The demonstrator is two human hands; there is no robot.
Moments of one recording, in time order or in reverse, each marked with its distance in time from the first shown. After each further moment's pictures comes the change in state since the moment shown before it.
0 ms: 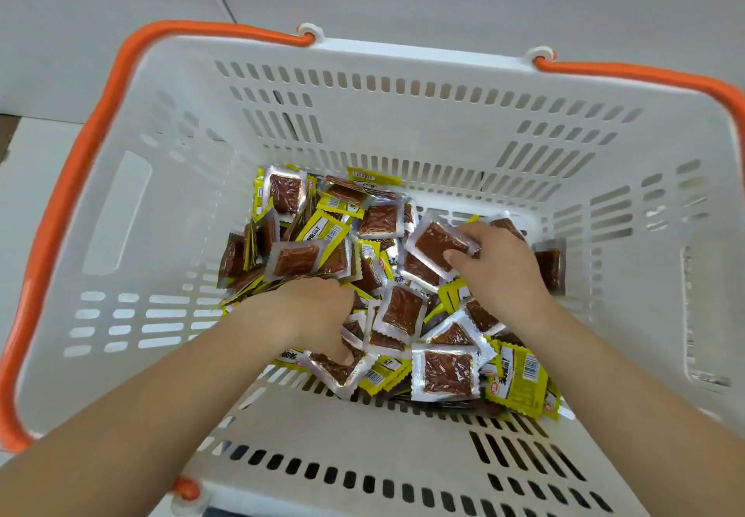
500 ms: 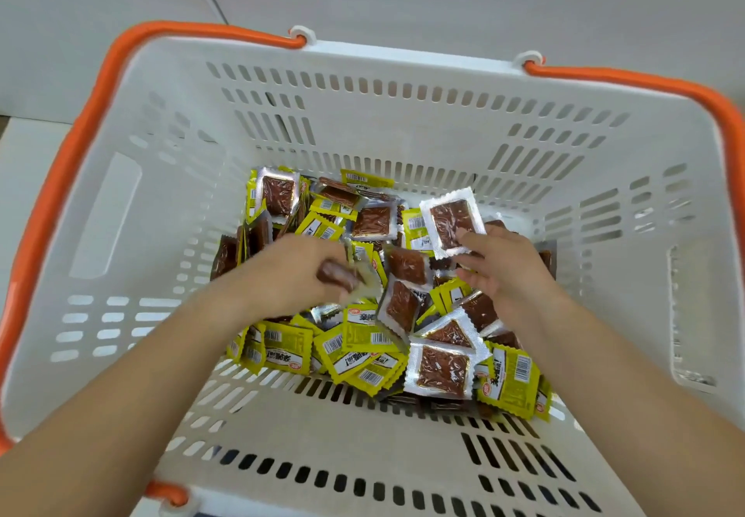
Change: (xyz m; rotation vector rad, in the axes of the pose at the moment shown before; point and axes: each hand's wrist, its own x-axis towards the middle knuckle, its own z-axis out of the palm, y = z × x) left_hand -0.015 -0.018 -0.024 -0.480 0.412 0.052; right_hand 0.011 0.008 -0.003 1.059 -0.017 0.460
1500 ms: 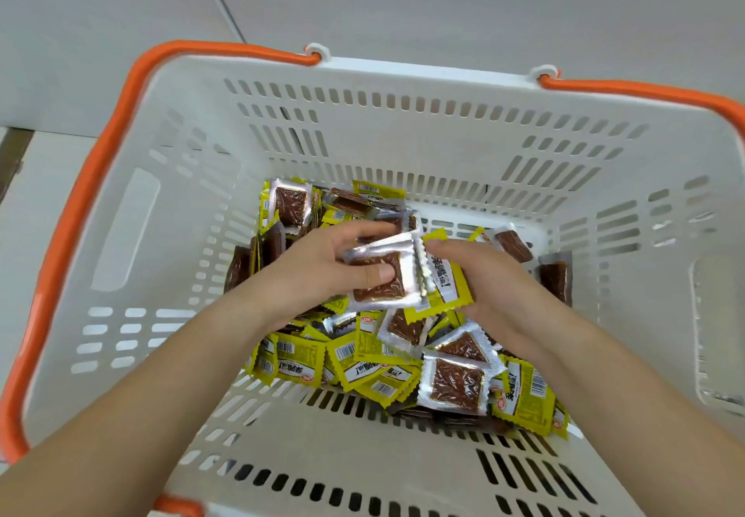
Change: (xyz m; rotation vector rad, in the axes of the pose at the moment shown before) left_hand 0.000 0.016 -0.003 -0.858 -0.007 0.018; right_hand -0.033 -0.011 0.021 -0.172 -0.459 0.009
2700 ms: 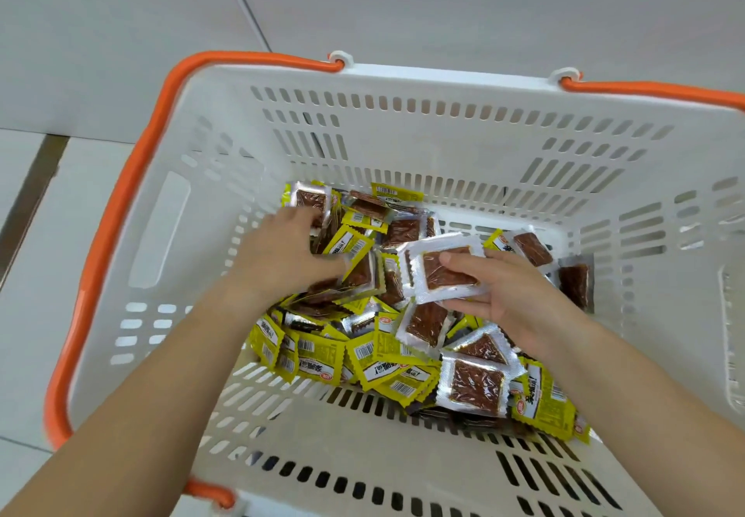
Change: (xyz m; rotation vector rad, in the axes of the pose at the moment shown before) left_hand 0.007 -0.019 -0.046 1.011 0.418 -0.187; right_hand 0.002 0.006 0.002 0.117 0.186 0.019
